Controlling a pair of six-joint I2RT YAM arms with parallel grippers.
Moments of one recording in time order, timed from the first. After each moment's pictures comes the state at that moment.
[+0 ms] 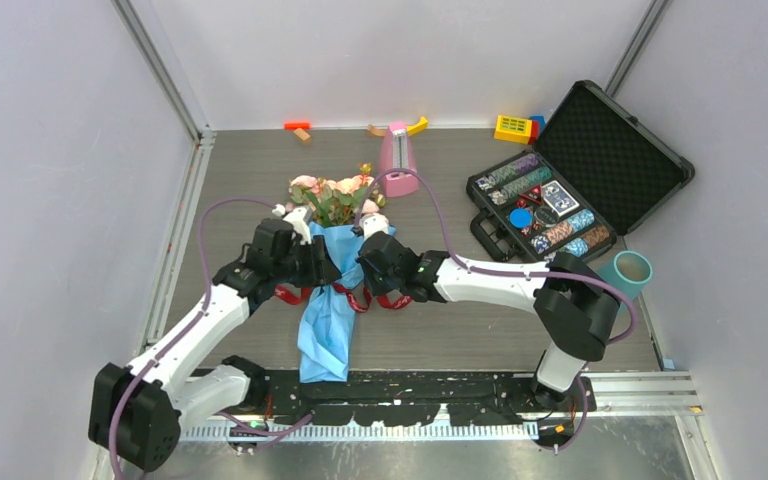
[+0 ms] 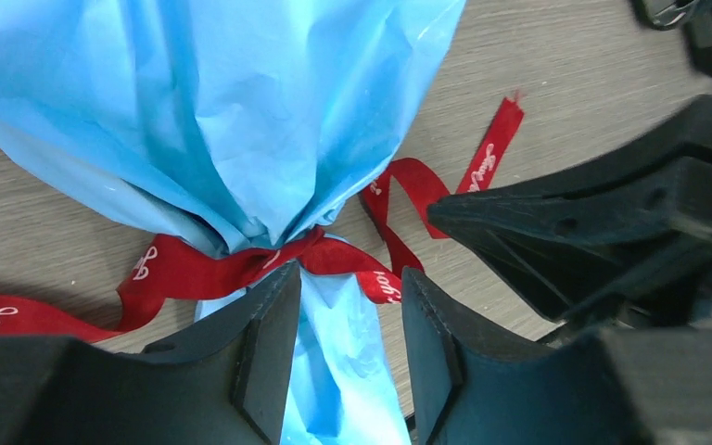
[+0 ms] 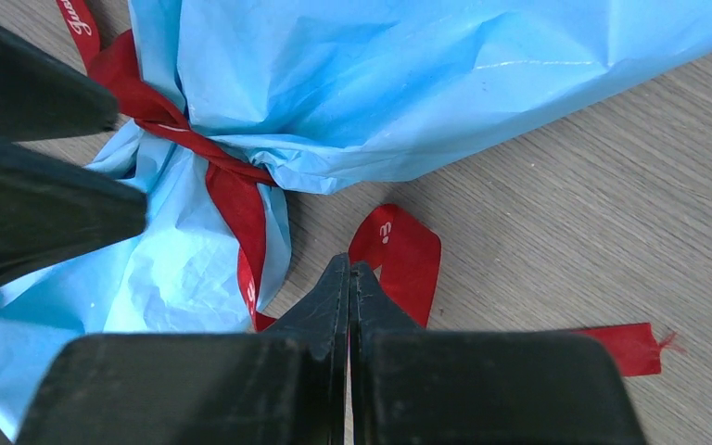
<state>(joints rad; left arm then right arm) -0.39 0.99 0.66 -0.38 0.23 -0.46 1.03 1.70 1.08 -0.16 0.19 0.44</state>
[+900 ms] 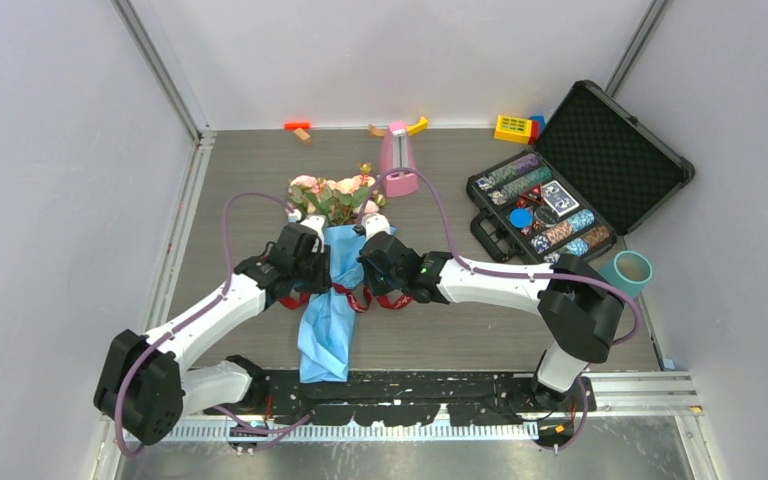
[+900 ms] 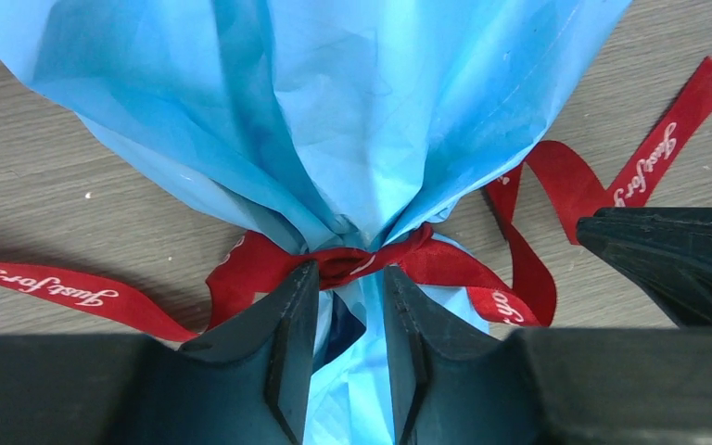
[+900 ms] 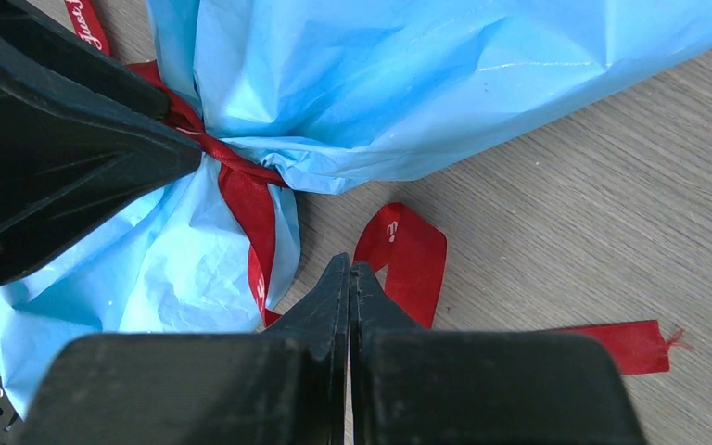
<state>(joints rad) -0.52 1.15 0.68 -0.44 -0.04 -0.36 1.03 1.67 1.06 -0.14 0.18 0.46</state>
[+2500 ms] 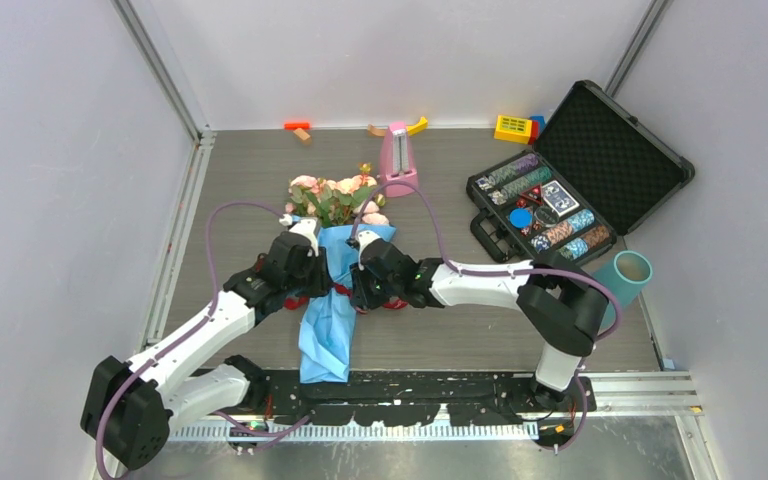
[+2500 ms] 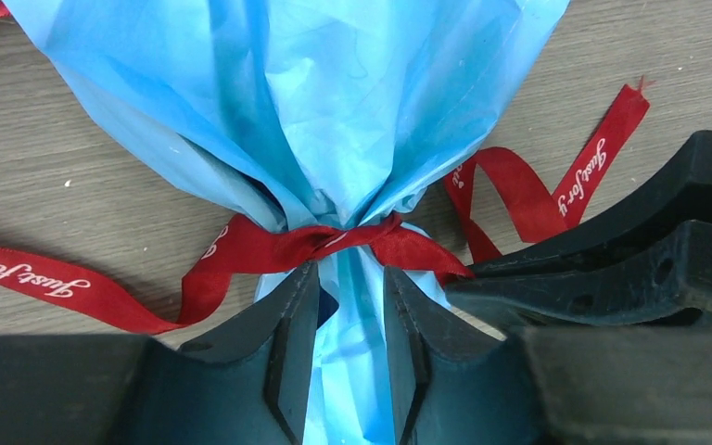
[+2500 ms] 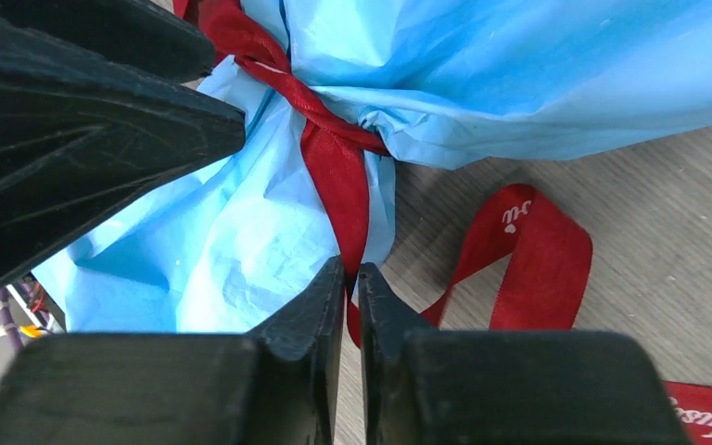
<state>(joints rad) -0.55 1.01 0.62 -0.39 -0.06 -0.46 1.03 1.74 1.02 -0.02 -0.06 0.53</state>
